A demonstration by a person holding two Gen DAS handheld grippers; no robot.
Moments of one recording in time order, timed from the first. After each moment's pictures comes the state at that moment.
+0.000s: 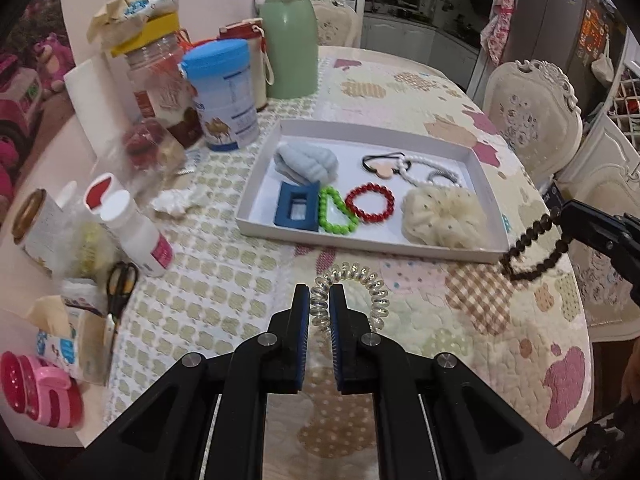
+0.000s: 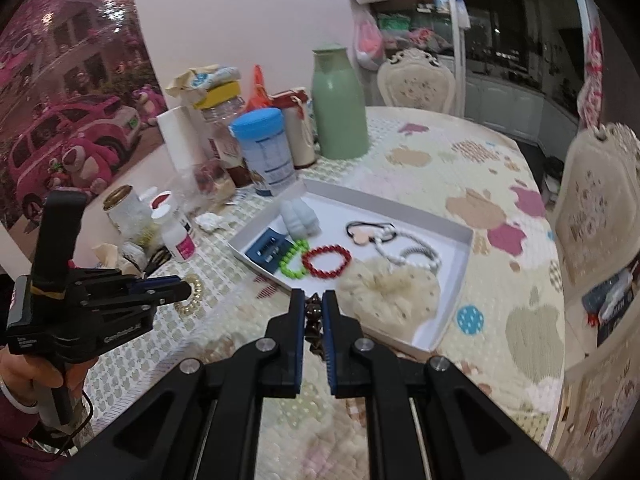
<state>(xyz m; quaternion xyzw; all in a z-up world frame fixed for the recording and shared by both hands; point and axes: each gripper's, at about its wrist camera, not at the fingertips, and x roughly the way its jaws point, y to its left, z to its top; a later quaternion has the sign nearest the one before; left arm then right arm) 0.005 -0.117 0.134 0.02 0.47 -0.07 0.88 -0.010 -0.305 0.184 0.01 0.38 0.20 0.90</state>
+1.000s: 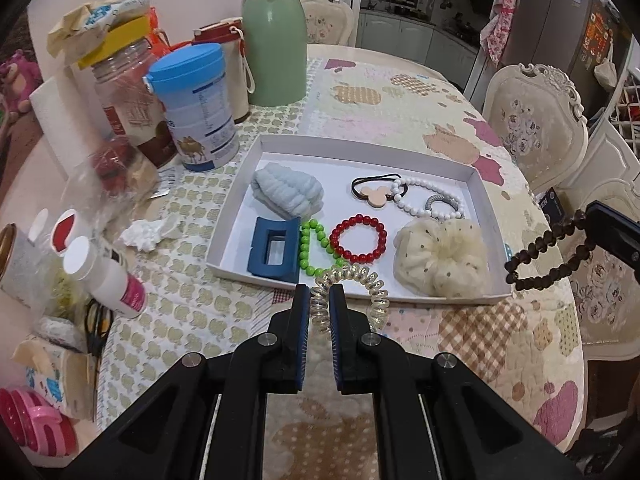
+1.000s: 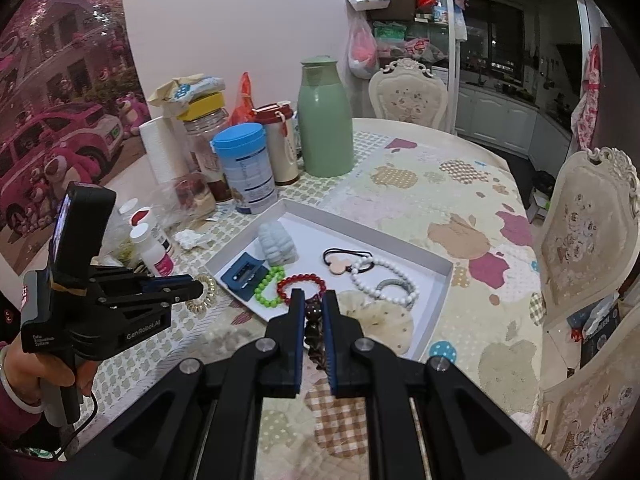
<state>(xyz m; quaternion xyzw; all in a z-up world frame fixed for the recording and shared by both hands) 0.065 -0.142 0.127 0.02 0.48 -0.08 0.87 0.028 -0.321 0.199 -0.01 0.38 0.17 0.91</state>
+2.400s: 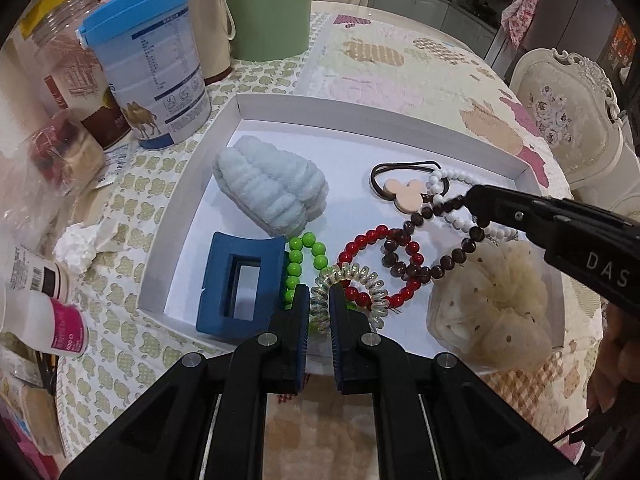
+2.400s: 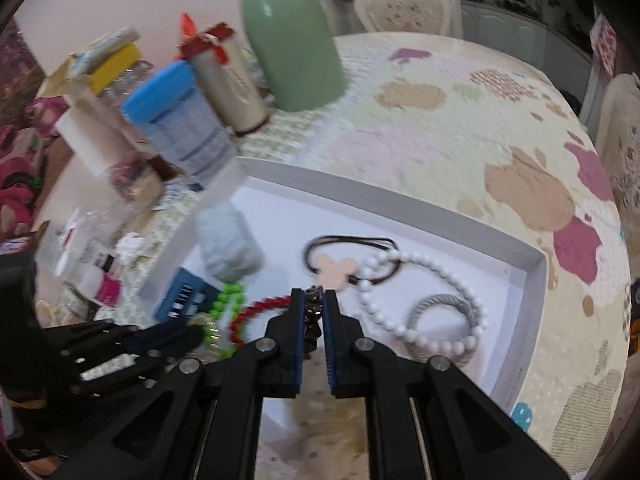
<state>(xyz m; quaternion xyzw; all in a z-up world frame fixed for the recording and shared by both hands) 0.152 -0.155 0.054 0.00 0.53 -0.07 0.84 0.191 -0.307 0.074 0.07 0.50 0.17 0.84</state>
